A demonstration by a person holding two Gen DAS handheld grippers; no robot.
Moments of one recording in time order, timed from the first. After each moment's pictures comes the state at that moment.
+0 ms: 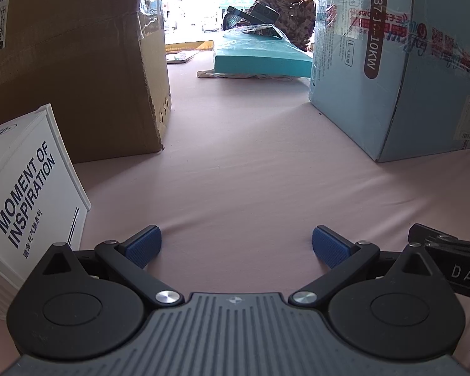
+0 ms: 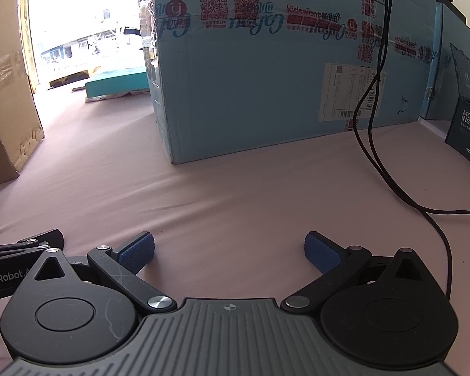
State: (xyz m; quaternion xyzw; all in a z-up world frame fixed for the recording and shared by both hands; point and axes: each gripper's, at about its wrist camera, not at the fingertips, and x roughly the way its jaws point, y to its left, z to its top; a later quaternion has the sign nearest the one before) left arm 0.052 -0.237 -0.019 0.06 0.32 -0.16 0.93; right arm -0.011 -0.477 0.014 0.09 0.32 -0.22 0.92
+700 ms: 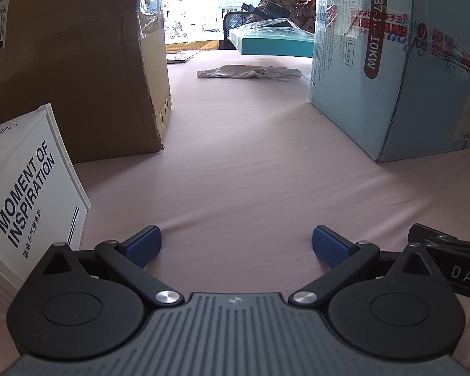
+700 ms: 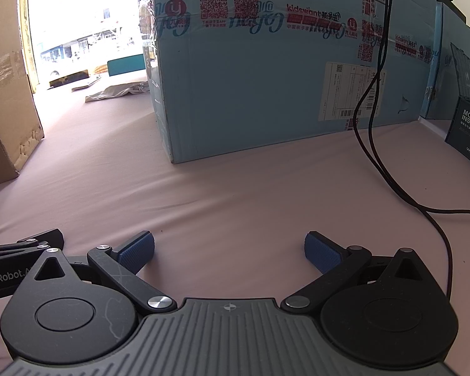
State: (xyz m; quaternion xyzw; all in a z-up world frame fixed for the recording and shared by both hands) left arm 0.054 -0.254 -0.020 0.06 0.32 -0.16 0.93; right arm -0.011 -0.477 0.014 0.09 0.32 -0.22 0.92
